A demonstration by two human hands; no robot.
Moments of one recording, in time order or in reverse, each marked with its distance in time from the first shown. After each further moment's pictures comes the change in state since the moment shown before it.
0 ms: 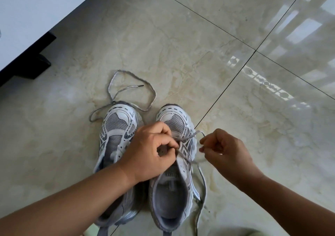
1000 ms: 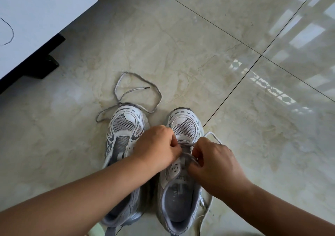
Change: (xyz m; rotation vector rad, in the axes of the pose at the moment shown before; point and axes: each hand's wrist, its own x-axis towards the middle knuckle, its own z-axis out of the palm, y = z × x) left_hand 0.017 0.013 -0.003 0.274 -0.098 -0.327; right_hand -0.008 -0.043 0.022 -0.425 -0.114 -0.138
